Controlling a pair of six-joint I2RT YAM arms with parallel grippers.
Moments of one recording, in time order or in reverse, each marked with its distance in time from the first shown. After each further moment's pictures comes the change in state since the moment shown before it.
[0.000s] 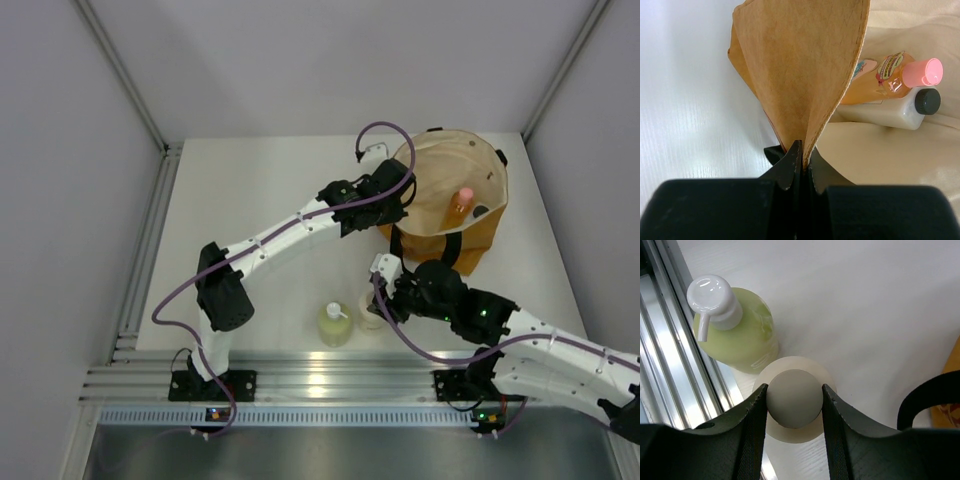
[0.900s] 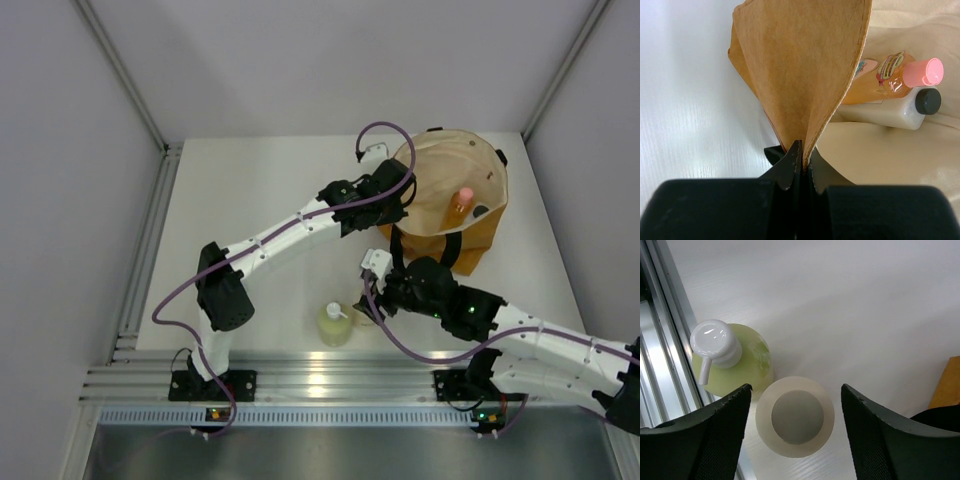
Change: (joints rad) left arm 0.000 0.001 0.000 0.000 0.000 0.001; right arm 0.048 0.104 0.003 0.166 0.039 -0.018
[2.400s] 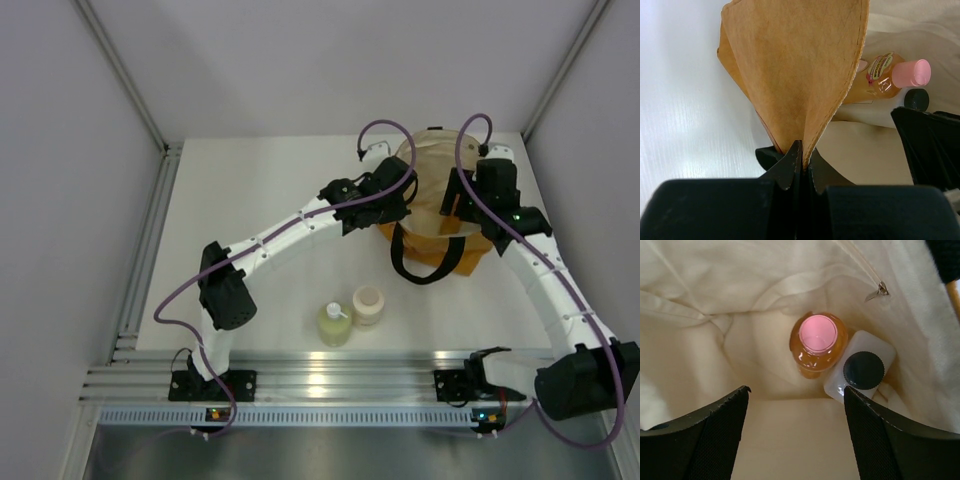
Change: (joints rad) left arm 0.001 0.017 0.030 0.003 0.027 -0.018; right arm -0.808 0.282 0.540 -0.426 0.282 0.439
